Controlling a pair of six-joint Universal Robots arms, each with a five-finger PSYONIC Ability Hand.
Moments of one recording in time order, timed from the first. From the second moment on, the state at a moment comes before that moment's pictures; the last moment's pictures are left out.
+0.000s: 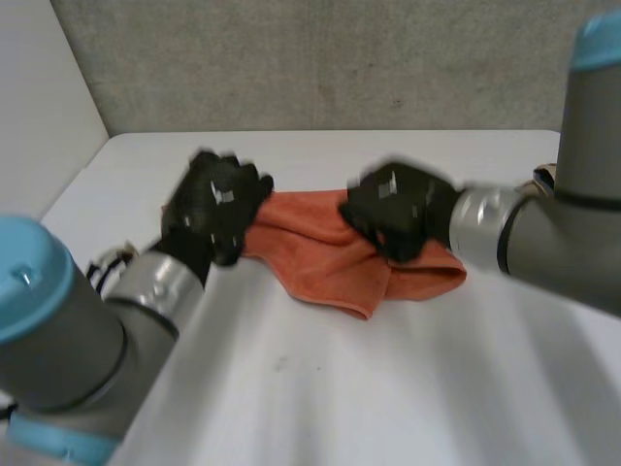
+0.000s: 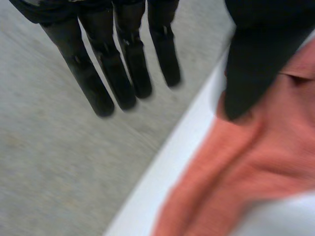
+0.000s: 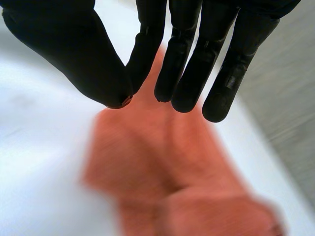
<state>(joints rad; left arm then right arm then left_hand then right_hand) 4.13 -1.74 -1.78 3.52 -1.55 3.72 2.06 -1.16 1.09 0.51 1.13 2.46 0.66 0.75 0.76 0.77 0.58 1.00 1.16 1.18 1.19 1.00</state>
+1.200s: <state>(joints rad) 4.43 -2.12 -1.51 3.51 -1.28 3.60 2.06 -0.76 1.12 0.04 1.35 3.07 0.24 0.24 0.24 0.23 0.05 0.96 1.17 1.16 1.18 0.97</state>
